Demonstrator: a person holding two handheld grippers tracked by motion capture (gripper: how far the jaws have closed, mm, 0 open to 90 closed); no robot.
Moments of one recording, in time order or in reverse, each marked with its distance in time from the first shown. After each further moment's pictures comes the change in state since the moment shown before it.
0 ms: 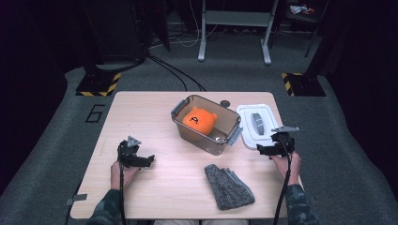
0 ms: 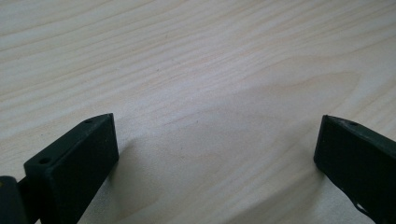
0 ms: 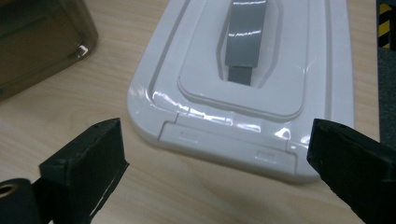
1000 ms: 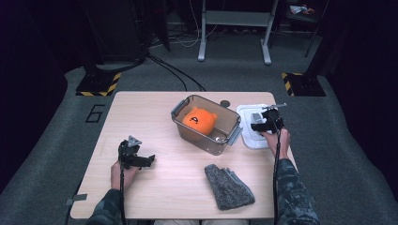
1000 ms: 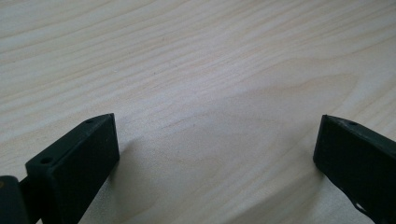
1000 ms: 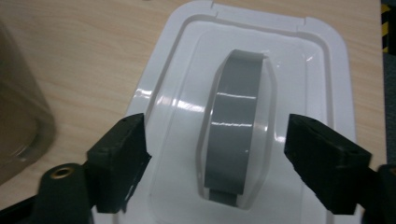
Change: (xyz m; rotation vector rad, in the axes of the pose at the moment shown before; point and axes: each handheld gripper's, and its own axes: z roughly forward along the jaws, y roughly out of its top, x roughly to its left) left arm -0.001 0.001 0.002 -0.008 0.001 0.000; right arm -0.011 0.074 0.054 0.038 -0.023 0.015
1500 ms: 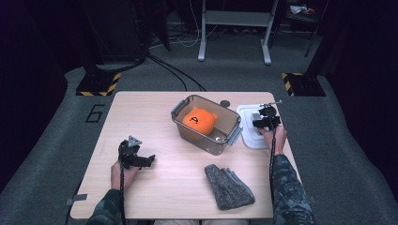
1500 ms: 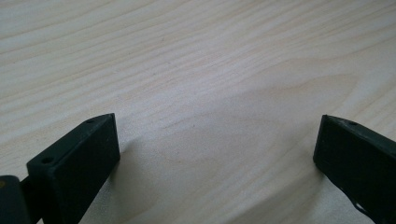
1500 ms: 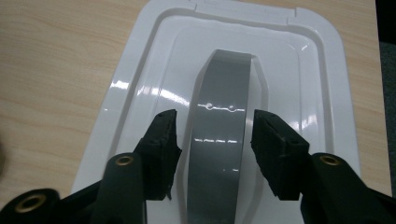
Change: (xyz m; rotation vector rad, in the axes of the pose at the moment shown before) left arm 0.000 0.000 0.000 -0.001 0.003 0.002; right arm -0.003 0.009 0.025 0.045 -0.067 0.031
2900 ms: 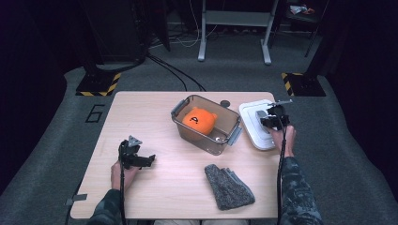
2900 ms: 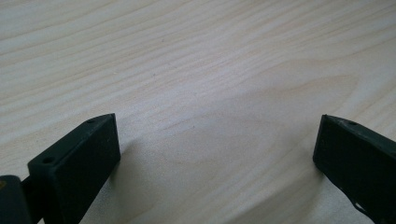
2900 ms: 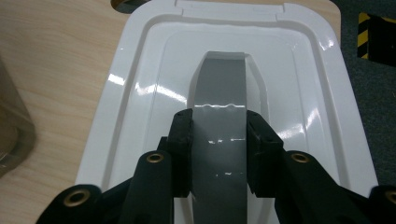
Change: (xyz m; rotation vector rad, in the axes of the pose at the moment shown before) left arm 0.000 0.001 0.000 0.002 -0.002 -0.001; right arm -0.016 -0.002 -0.037 -0.059 0.035 -0.031
